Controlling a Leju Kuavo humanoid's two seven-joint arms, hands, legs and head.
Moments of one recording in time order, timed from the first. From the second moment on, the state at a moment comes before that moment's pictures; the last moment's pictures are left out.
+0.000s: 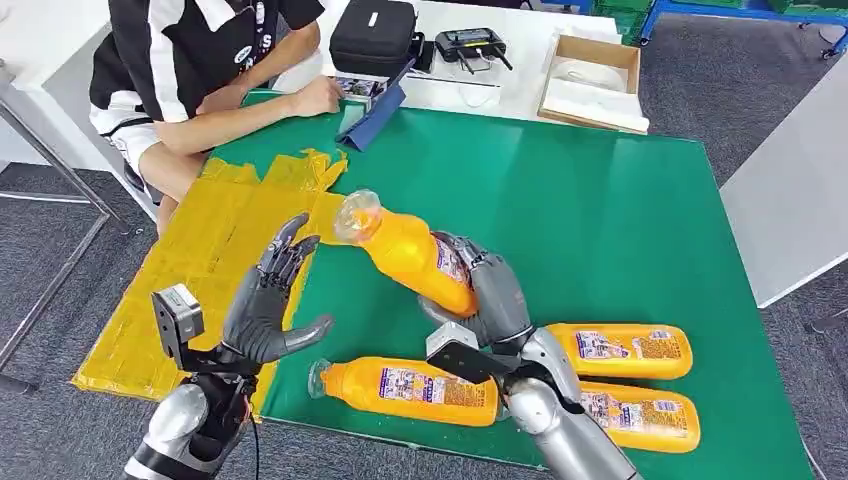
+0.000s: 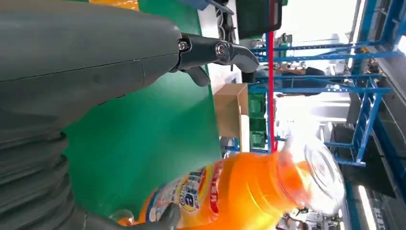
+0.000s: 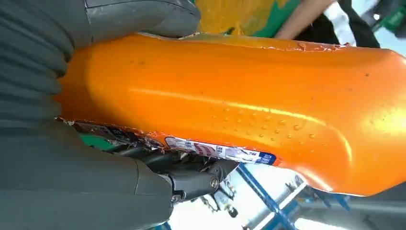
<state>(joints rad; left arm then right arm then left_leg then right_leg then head) -0.04 0.10 -0.30 -1.71 0.32 -0.08 -0.33 -0.34 0.03 0.66 -1.29 0.44 -0.34 -0.30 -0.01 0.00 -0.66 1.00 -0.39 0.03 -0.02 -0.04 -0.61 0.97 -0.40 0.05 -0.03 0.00</state>
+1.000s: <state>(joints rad) -0.10 0.10 -0.44 -1.72 0.29 -0.07 -0.36 -0.42 0.07 0.77 -1.26 0.32 -0.24 -0.33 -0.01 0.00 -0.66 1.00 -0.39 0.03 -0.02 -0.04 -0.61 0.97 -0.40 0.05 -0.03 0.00</state>
